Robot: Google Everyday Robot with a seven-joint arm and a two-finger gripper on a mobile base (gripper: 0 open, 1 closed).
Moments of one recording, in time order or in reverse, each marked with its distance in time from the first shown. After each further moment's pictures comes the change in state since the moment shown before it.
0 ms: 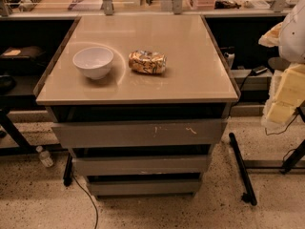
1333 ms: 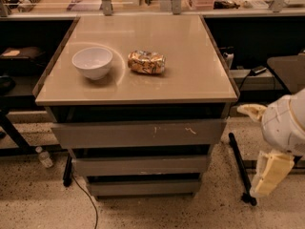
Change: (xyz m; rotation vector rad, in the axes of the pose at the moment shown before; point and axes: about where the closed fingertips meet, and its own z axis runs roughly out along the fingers) arm 0.034 0.084 0.118 -0.109 -0.164 -0.109
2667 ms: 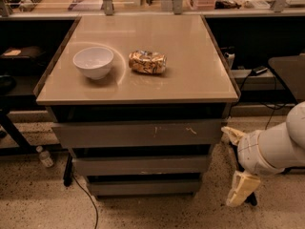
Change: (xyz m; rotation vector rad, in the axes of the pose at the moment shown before) arm 0.031 0.000 0.114 0.055 -0.063 -0.024
